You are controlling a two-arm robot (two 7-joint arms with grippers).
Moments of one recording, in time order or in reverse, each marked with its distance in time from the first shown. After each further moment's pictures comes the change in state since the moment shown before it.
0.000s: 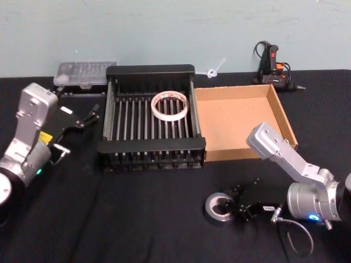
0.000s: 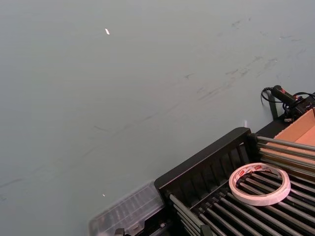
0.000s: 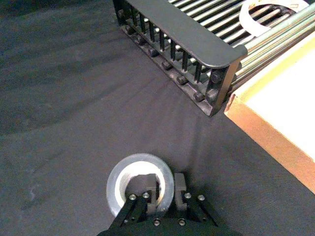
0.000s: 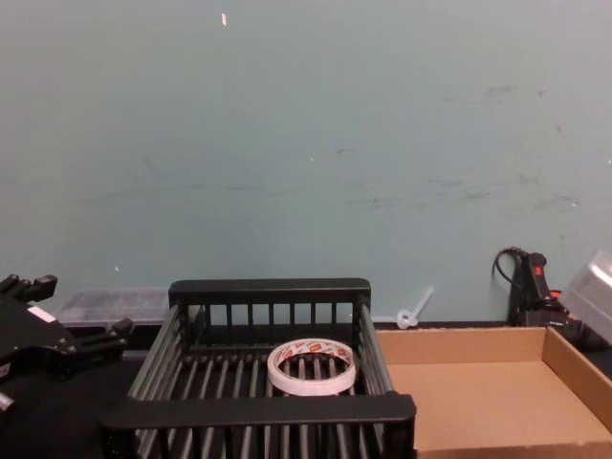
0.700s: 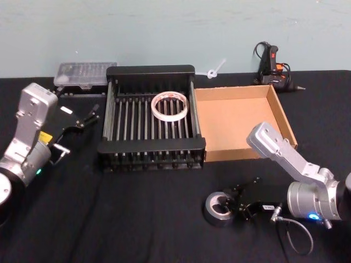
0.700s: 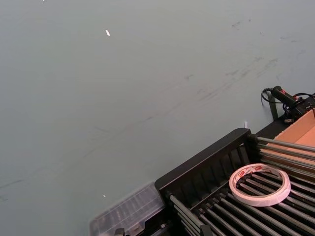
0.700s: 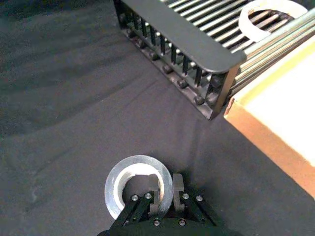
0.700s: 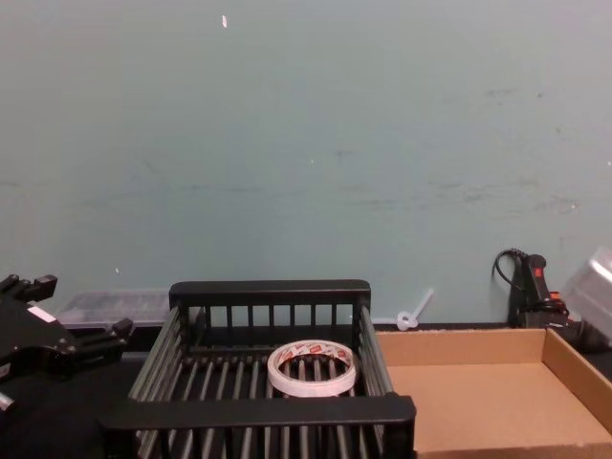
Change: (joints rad) left arm 0.000 0.000 0.000 0.000 0.000 0.000 0.000; right arm 0.000 0.000 0.002 -0.003 0.001 -0.004 0.001
